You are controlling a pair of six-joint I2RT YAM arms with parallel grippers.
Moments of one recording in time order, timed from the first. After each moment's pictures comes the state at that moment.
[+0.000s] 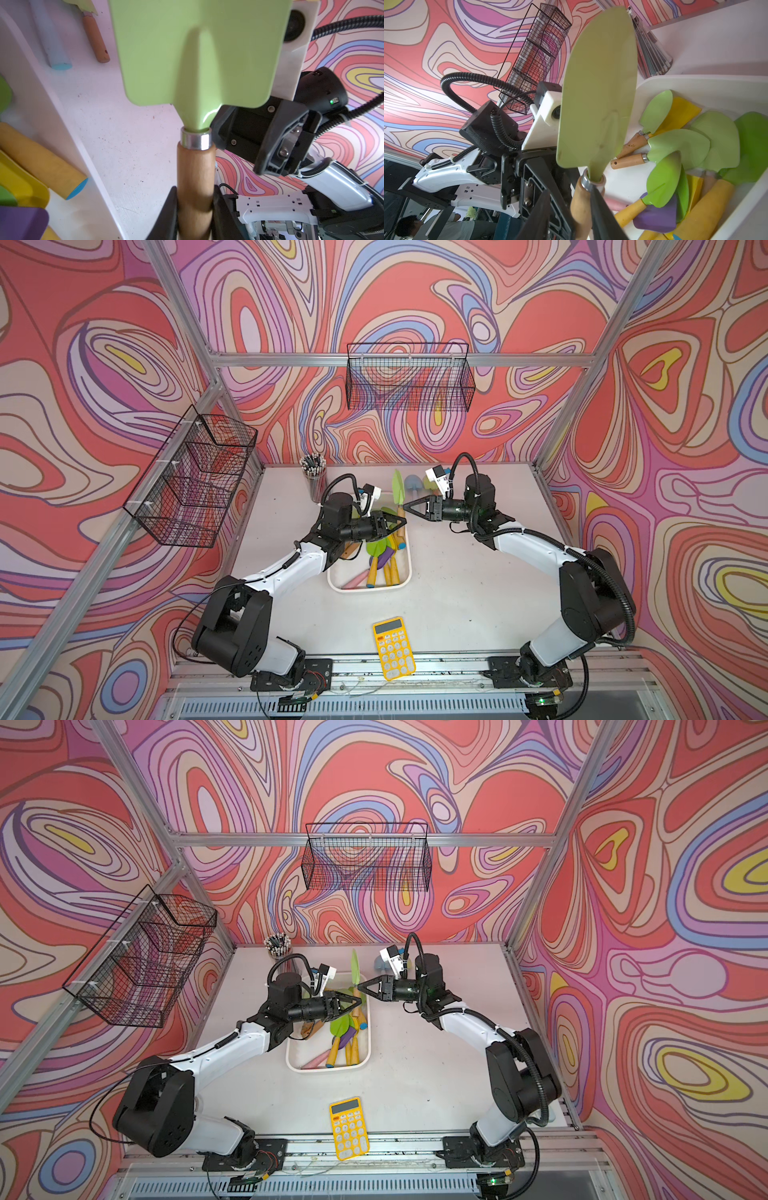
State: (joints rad) left arm -0.43 1.46 0.85 0.32 0.81 -0.94; right arm 0.40 1.62 1.06 0.38 -0.97 0.75
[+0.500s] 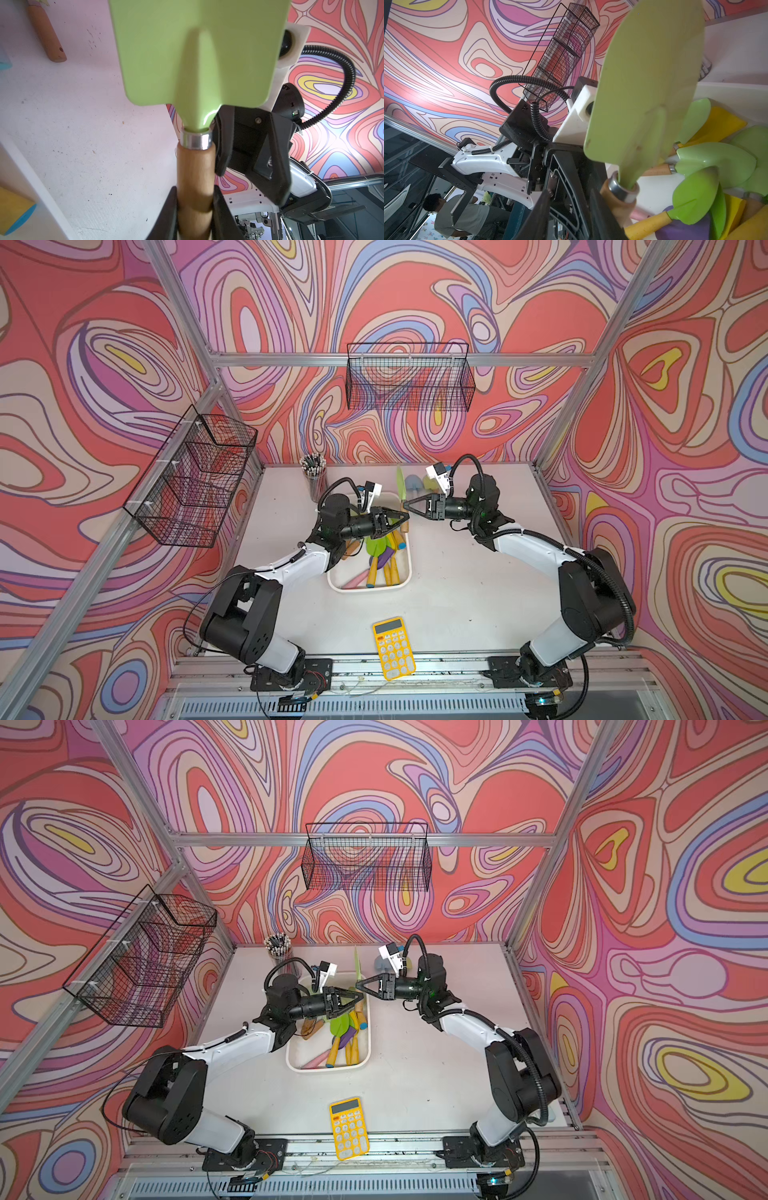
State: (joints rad) left arm -0.42 1.51 0.82 0.59 0.90 -1.13; right arm 0.40 1.62 1.04 0.55 -1.05 0.86
